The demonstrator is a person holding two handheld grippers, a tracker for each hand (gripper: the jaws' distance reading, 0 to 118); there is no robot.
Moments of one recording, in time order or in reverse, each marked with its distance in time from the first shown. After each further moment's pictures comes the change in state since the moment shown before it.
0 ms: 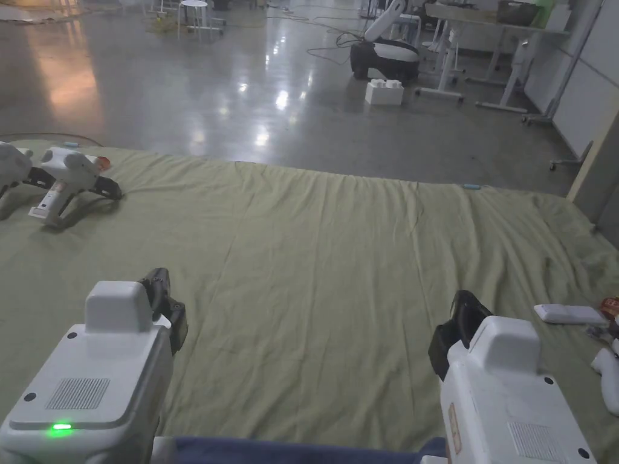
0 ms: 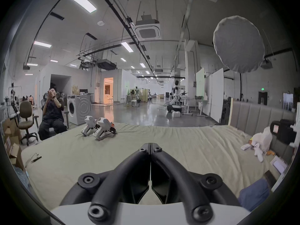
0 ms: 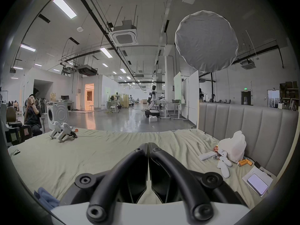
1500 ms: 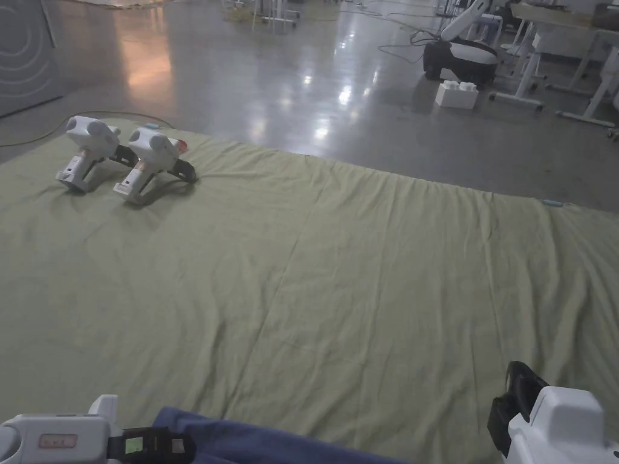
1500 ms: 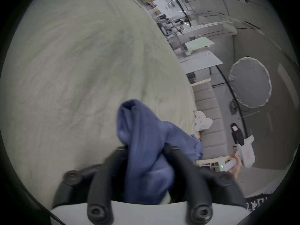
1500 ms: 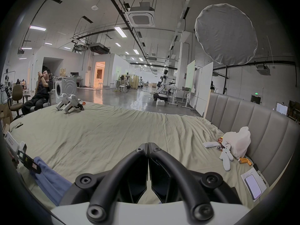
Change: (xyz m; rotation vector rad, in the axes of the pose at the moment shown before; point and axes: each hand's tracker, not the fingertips) left arm -0.240 -0.224 -0.057 -0.945 -0.519 0.792; right arm -0.009 -0.039 0.001 -0.181 0.093 0.141
